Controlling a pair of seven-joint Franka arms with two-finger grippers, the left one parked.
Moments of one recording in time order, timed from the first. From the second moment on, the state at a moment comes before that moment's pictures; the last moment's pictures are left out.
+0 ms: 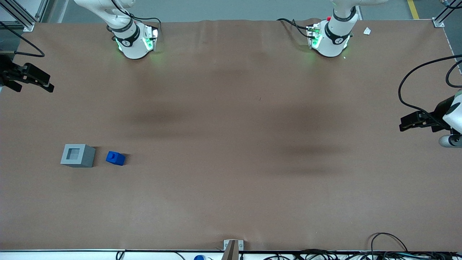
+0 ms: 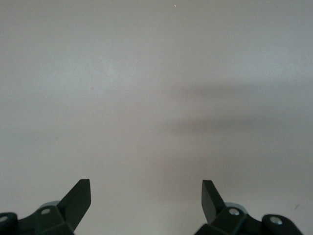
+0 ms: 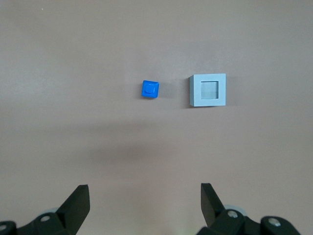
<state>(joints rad) -0.04 -0.07 0.00 -1.59 0.02 1.53 0.00</state>
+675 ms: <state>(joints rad) -0.04 -0.06 0.00 -1.59 0.02 1.54 0.00</state>
